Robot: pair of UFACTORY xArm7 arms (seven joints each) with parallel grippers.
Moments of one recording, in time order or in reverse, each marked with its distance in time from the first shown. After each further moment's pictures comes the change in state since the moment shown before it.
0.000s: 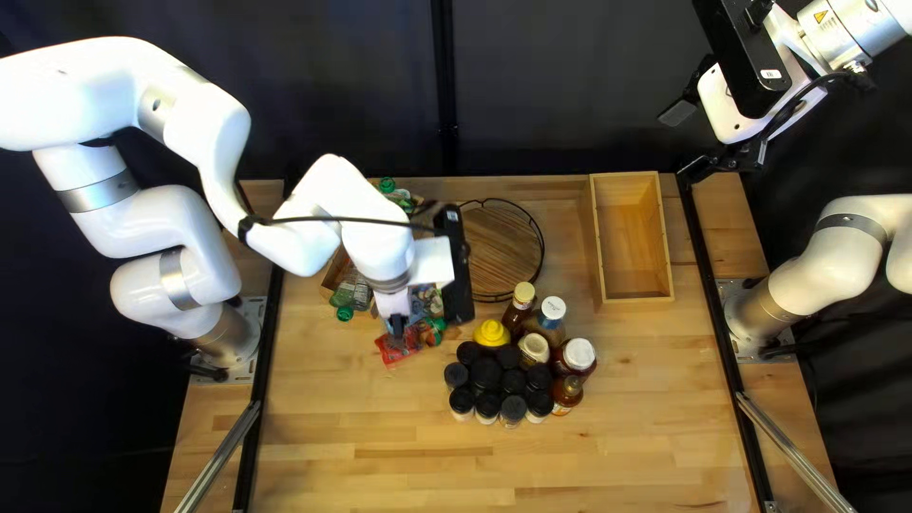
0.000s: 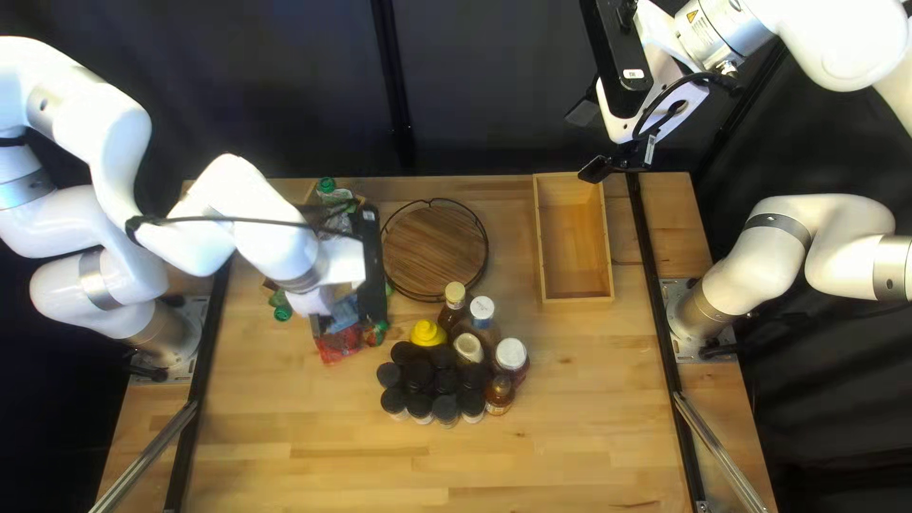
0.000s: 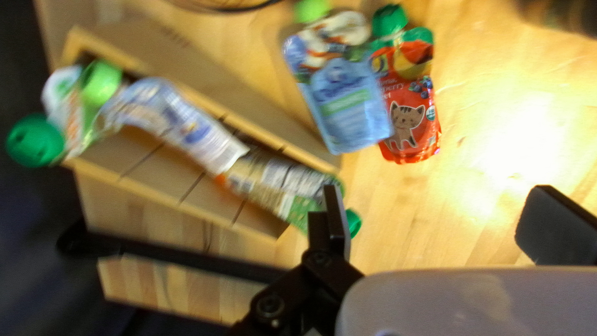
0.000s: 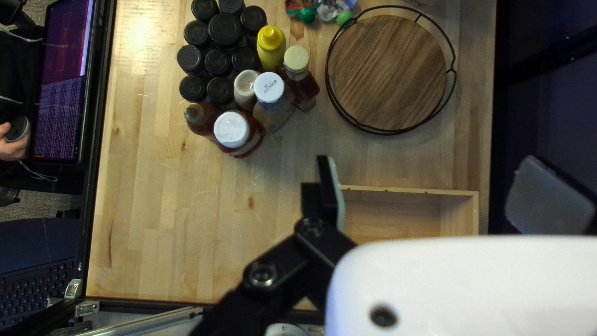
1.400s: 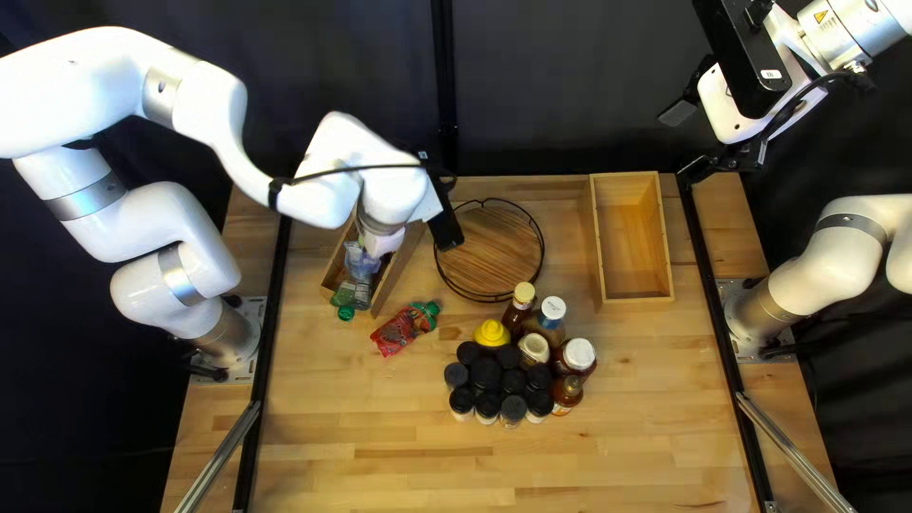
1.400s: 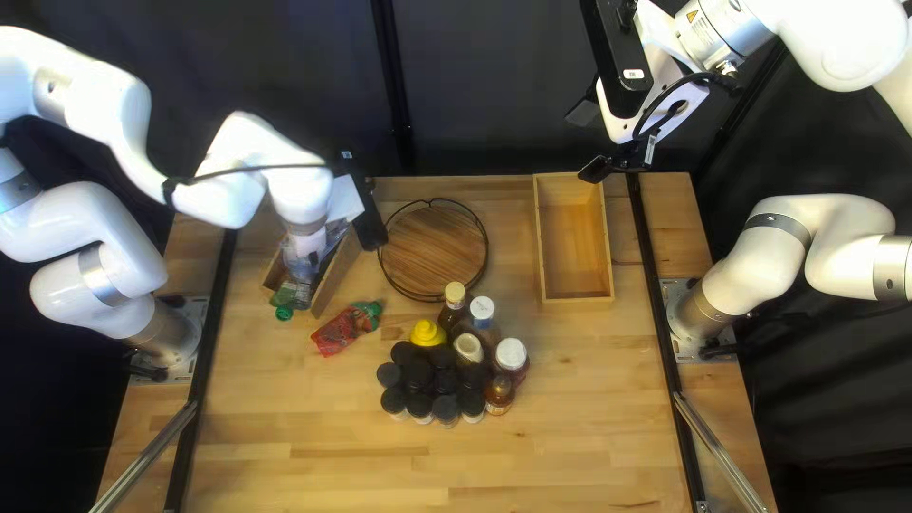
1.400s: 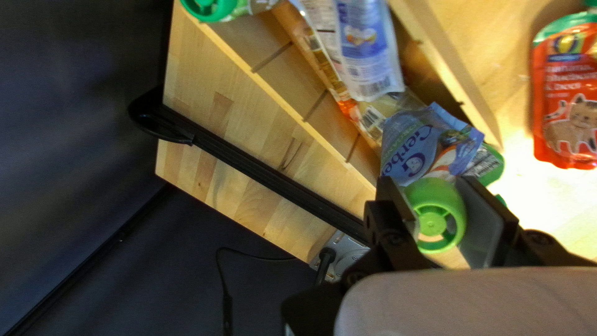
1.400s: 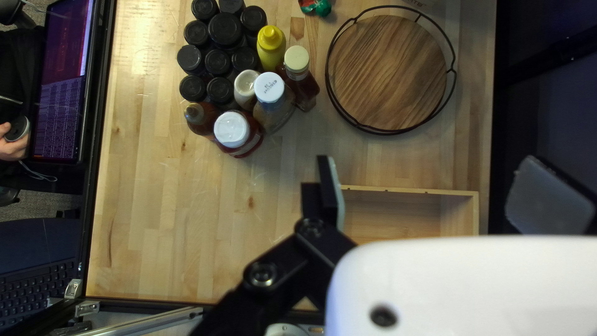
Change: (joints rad) left arm 0.213 0.066 0.094 0.111 0.020 0.334 -0.090; right arm 0.000 0.000 0.000 0.000 0.000 0.000 0.000
